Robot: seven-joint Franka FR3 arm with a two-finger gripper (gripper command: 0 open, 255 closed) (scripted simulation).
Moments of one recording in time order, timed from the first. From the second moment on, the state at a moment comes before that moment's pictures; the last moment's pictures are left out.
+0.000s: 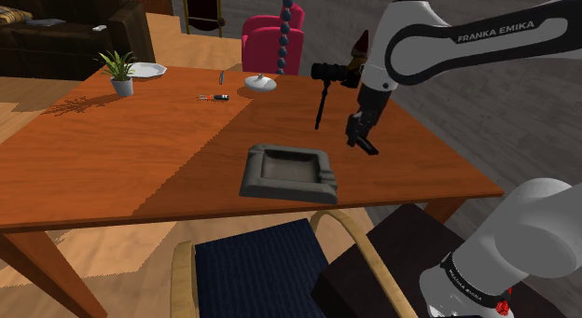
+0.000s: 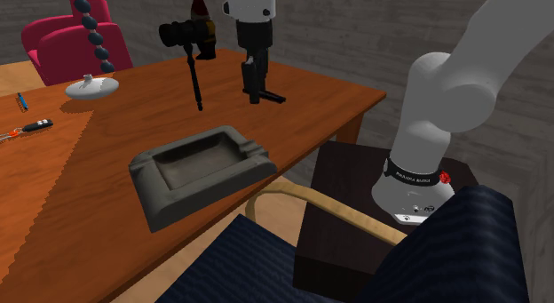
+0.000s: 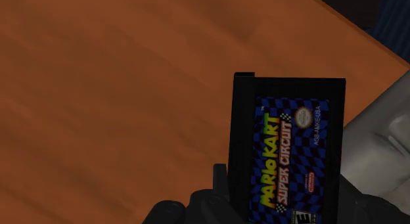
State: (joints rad) arm 0.02 -0.46 0.07 -2.49 0.03 2.04 -0.02
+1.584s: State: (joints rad) arm 0.14 -0.08 0.31 -2.11 0.02 2.03 0.35
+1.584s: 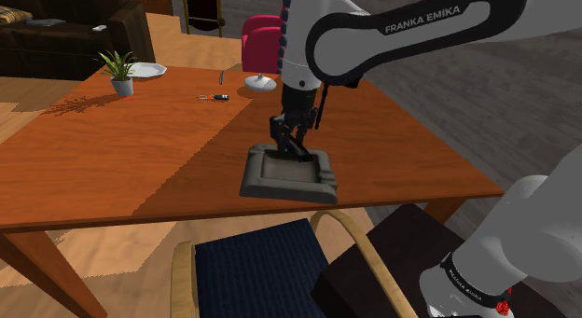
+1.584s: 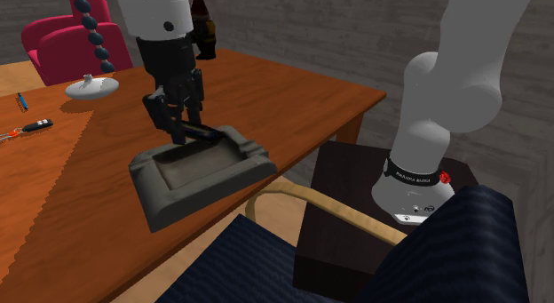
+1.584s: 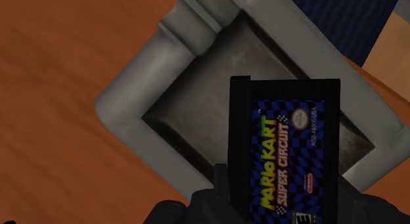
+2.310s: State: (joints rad) arm 0.14 -0.03 0.32 -2.19 0.00 2.16 0.37
